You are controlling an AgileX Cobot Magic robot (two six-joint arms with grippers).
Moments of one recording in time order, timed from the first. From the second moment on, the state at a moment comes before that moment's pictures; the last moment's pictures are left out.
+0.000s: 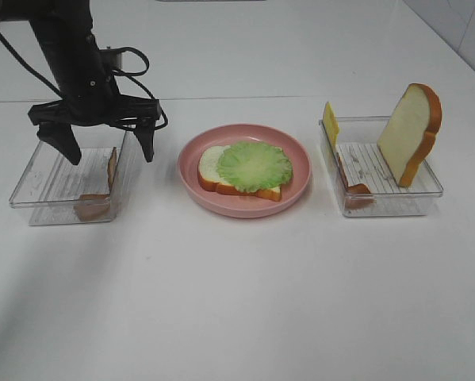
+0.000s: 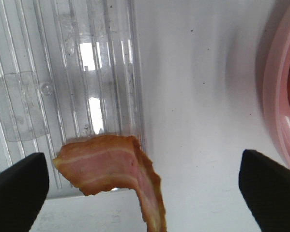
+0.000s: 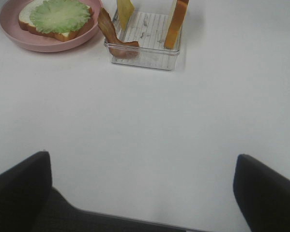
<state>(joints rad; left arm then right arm) -0.29 2.26 -1.85 -0.08 1.12 -0.28 0.06 0.00 -0.45 0.04 1.11 -0.03</state>
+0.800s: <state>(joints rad) -0.29 2.28 -1.85 -0.12 1.16 -0.32 0.06 0.00 -0.45 0.04 1.11 -0.03</state>
